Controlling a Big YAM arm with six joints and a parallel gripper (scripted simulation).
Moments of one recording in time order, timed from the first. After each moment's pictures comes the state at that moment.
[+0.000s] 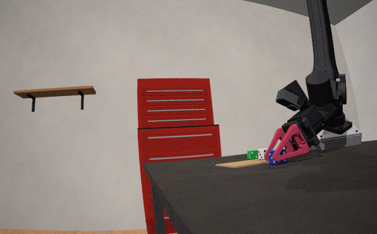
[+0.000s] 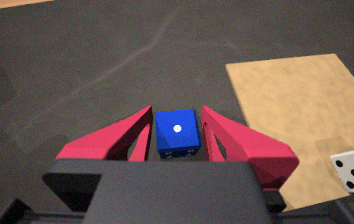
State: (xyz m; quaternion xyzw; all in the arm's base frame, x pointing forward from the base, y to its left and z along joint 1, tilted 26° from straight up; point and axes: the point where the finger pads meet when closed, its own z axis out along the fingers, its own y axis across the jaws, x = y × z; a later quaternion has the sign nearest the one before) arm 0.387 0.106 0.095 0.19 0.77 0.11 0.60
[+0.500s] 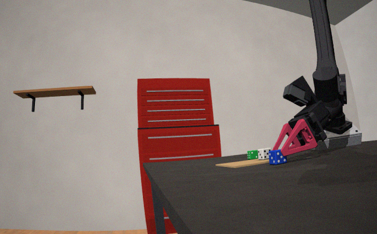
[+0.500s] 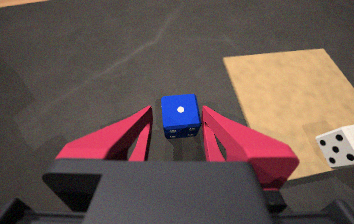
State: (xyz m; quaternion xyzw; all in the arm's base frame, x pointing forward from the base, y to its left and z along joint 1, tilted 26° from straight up) arm 0.367 0.110 0.101 0.19 0.77 0.10 0.60
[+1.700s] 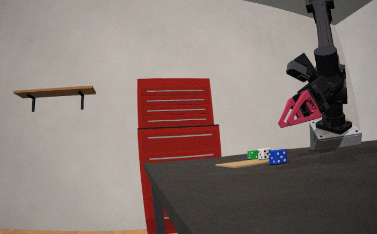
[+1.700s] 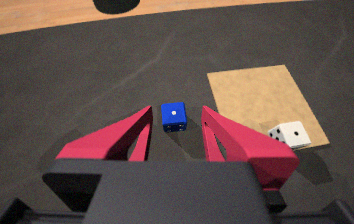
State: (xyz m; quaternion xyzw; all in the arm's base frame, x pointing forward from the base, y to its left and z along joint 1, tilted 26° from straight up) arm 0.325 0.091 0.148 0.19 0.77 0.10 0.60
